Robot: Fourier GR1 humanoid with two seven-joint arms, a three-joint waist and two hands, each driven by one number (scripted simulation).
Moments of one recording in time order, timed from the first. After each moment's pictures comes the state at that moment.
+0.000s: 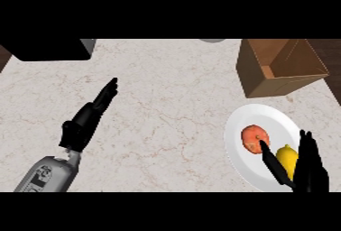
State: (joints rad) left arm -0.24 0.37 -0.33 -1.50 0.15 0.11 0.05; right arm 0.17 -0.36 0.25 -1.45 0.82 -0.65 0.51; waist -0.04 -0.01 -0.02
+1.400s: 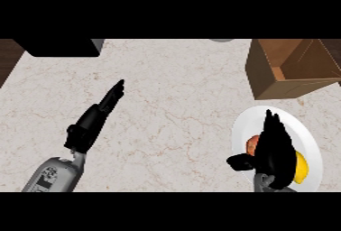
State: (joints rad) left arm -0.23 0.32 -0.31 -1.50 0.10 0.04 0.04; right arm -0.04 -0.03 0.29 -1.81 1.14 0.06 1.12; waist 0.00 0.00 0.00
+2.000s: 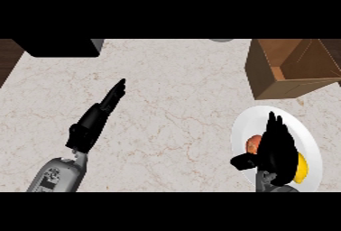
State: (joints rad) left arm -0.22 0.25 -0.26 -1.53 0.03 0.00 0.07; right arm -0.03 0.00 0.22 -1.75 1.18 0.06 1.06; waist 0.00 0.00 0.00
